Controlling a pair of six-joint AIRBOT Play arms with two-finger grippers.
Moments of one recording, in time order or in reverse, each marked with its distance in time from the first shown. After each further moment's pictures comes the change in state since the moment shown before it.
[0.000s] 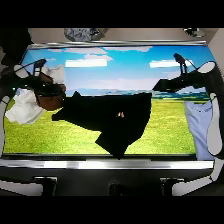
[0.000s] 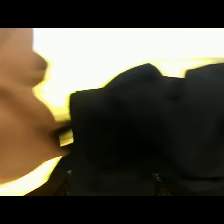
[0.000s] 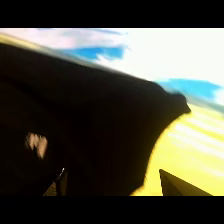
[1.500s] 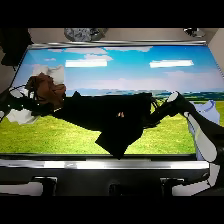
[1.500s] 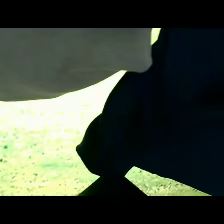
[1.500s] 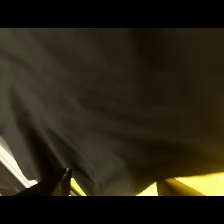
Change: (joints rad) left arm 0.142 0.086 -0.393 -0.119 0.098 0.067; right arm 0.222 0.034 -0.528 -0.036 0.009 -0.037
